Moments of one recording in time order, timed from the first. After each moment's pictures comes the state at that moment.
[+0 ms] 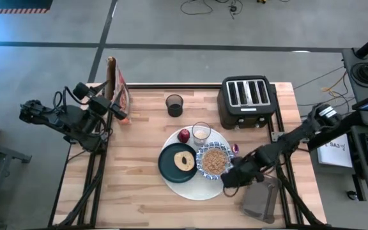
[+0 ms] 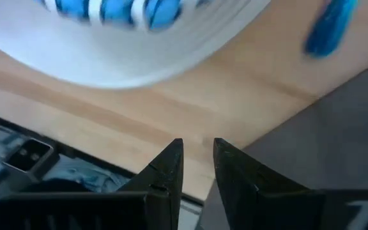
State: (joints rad) left arm -0.36 0.73 0.93 -0.14 -1.49 0.62; right arm 0.51 1.41 0.84 -0.54 -0.24 1.89
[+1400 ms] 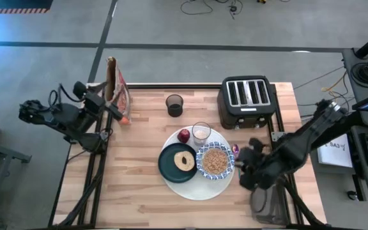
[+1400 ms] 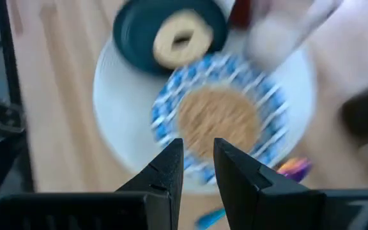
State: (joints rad) left arm -0.37 0.69 0.95 -0.20 -1.42 0.47; right arm 0.69 1.35 1.29 -1.08 0.45 0.99
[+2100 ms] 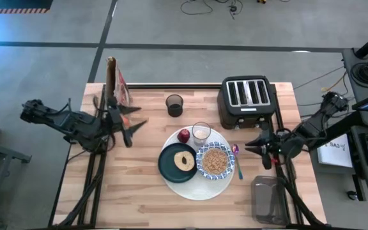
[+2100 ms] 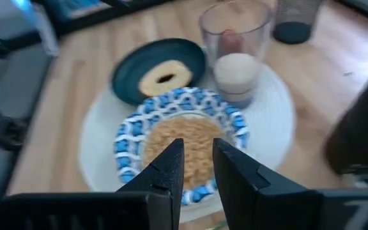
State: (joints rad) left arm -0.37 0.79 0.94 -0.37 -0.83 0.02; right arm 0.69 0.49 0.55 -0.67 0.63 0.69
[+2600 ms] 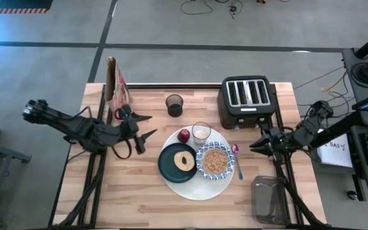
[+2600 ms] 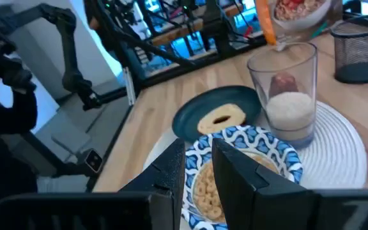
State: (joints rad) left arm -0.37 0.97 0.94 -0.38 -0.80 -0.10; right arm 0.69 0.06 0.27 -0.44 0.52 0.51
